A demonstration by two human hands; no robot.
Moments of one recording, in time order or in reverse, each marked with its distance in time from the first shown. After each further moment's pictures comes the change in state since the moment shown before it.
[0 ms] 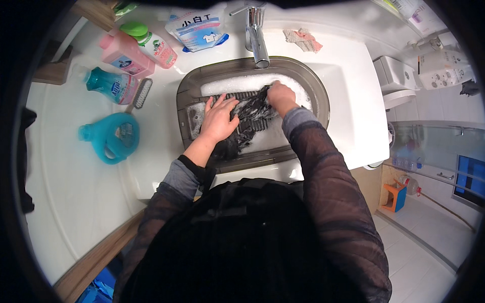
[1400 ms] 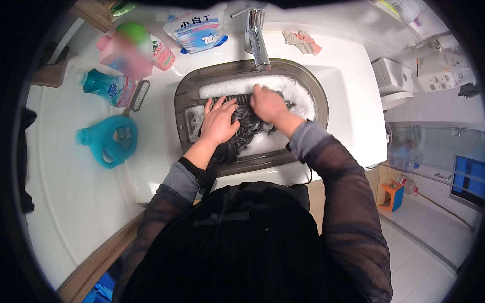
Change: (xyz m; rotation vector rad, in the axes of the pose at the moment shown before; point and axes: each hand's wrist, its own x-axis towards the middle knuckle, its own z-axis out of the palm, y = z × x) left_hand 0.004 0.003 0.001 0.066 -0.025 0.007; right_hand -0.033 -0.008 0.005 0.045 0.133 -0.446
